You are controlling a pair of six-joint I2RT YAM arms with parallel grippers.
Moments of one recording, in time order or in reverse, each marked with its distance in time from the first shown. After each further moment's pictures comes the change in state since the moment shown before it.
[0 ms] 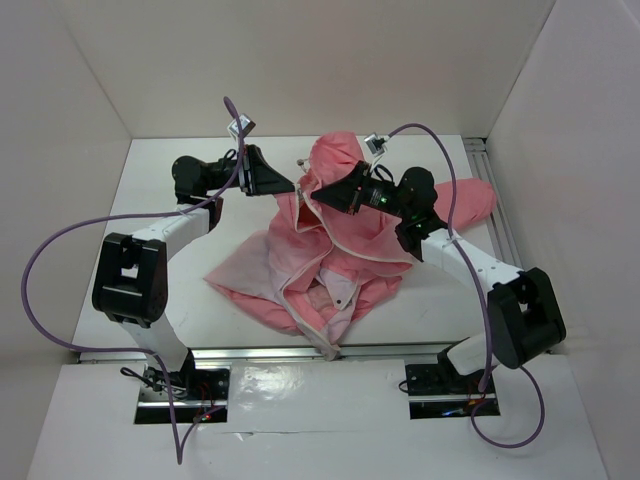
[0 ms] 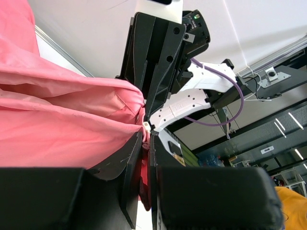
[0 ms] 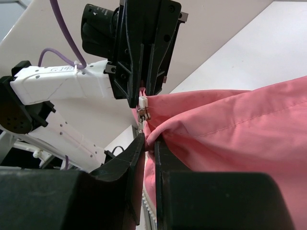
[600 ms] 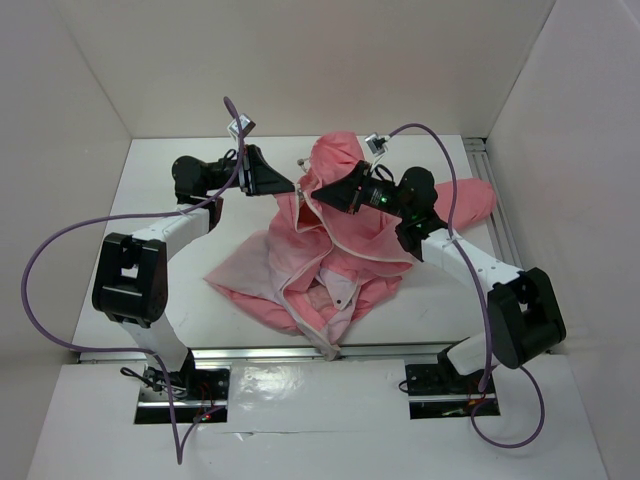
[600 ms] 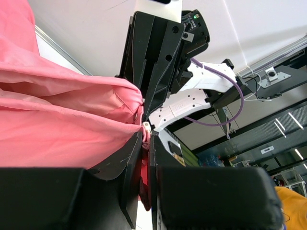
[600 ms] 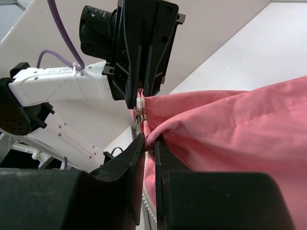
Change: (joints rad) left arm 0.000 0.000 0.000 0.000 0.000 0.000; right arm -0.007 0.000 0.000 -0.001 0.010 -0.001
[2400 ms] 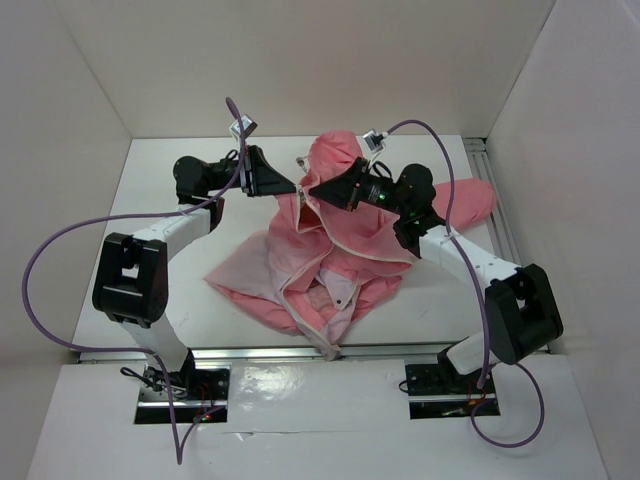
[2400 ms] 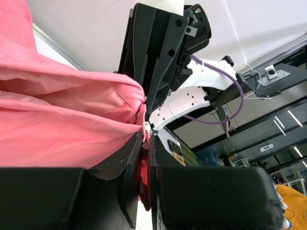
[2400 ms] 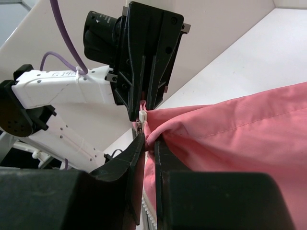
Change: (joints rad) left arm -0.009 0.000 0.000 0.000 0.002 0.002; right arm 0.010 0.024 0.031 0.014 -0.016 0.002
